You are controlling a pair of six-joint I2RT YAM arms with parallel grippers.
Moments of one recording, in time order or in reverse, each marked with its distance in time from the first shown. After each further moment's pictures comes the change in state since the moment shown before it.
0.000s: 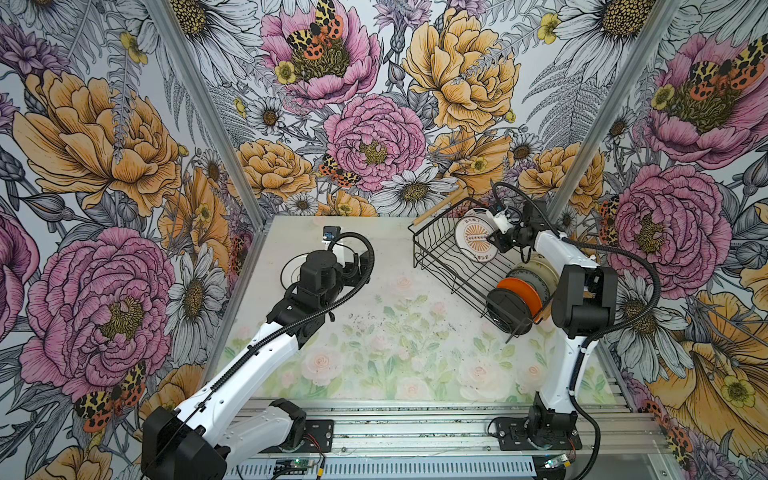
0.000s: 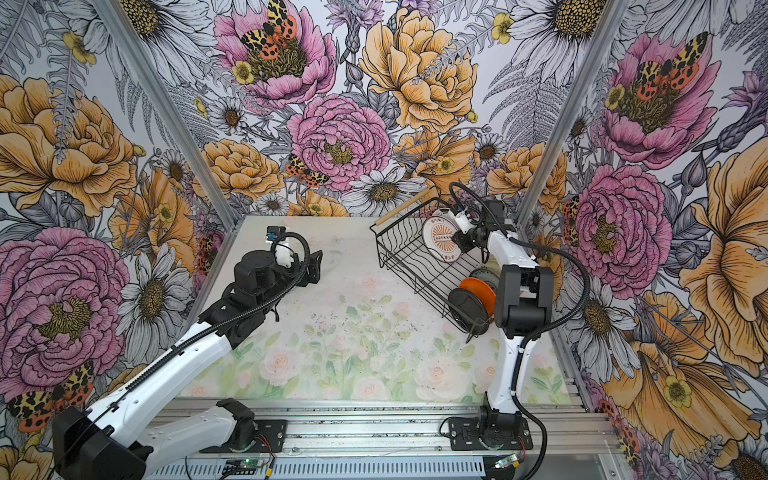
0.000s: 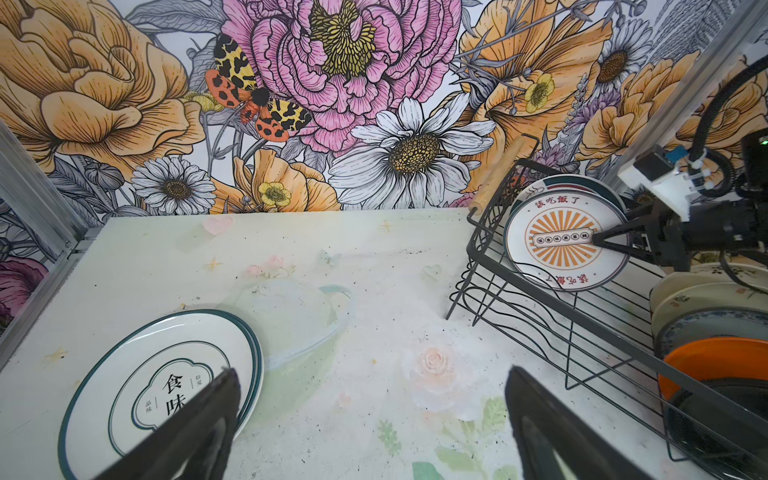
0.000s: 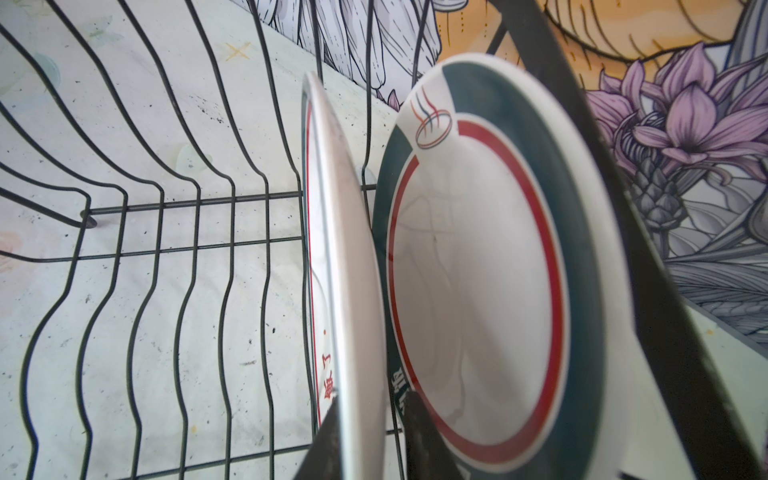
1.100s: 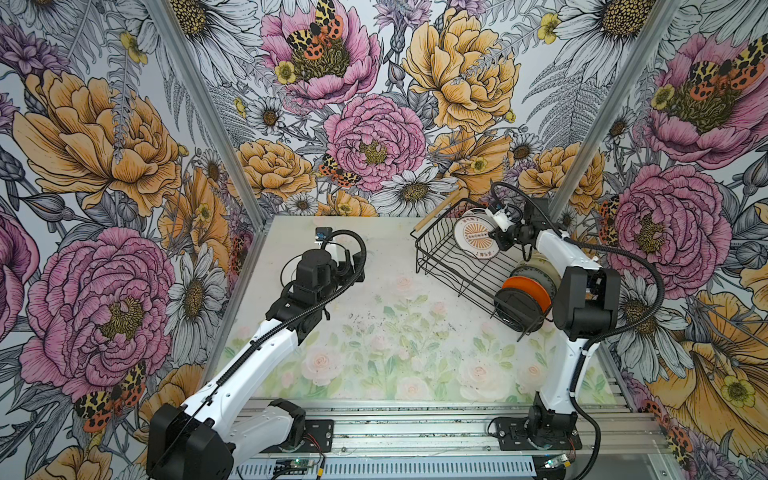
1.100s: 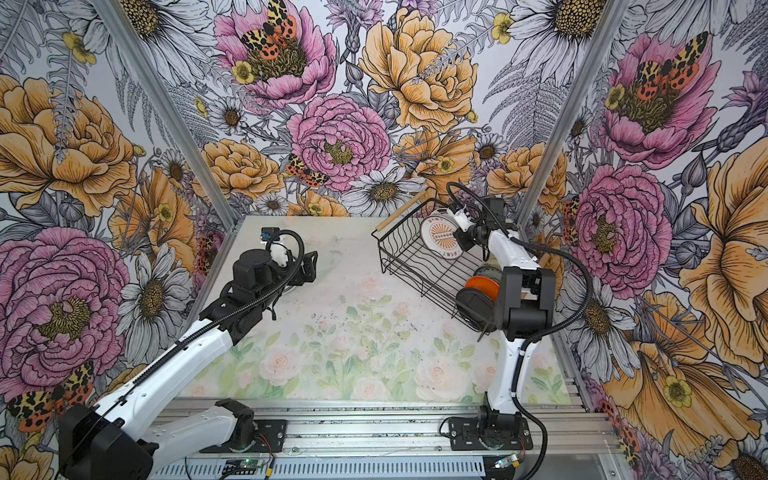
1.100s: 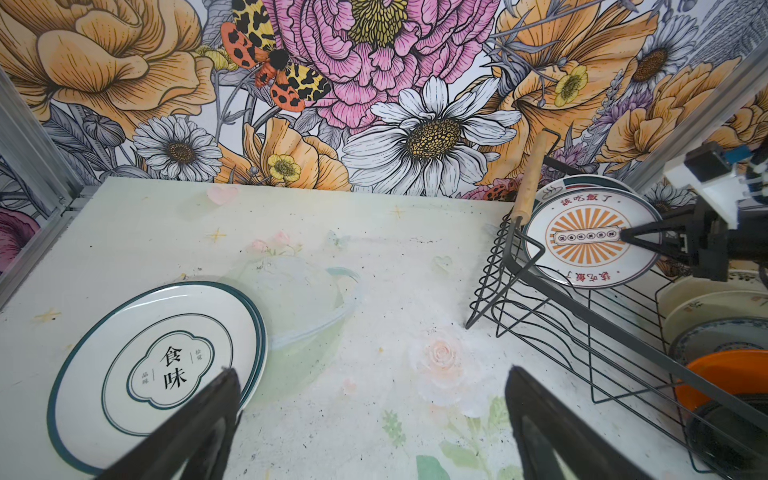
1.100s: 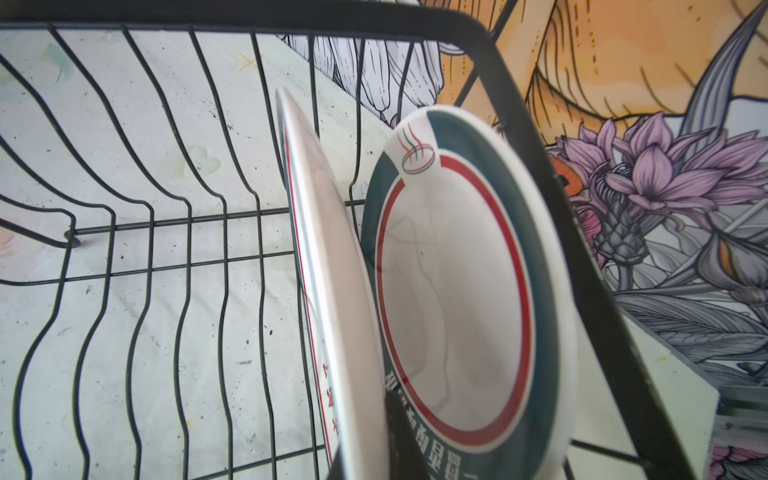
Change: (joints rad) left arm 0.080 0.026 -0.028 0.007 0.061 -0.071; right arm 0.009 -0.042 0.000 0.006 -0.003 -0.063
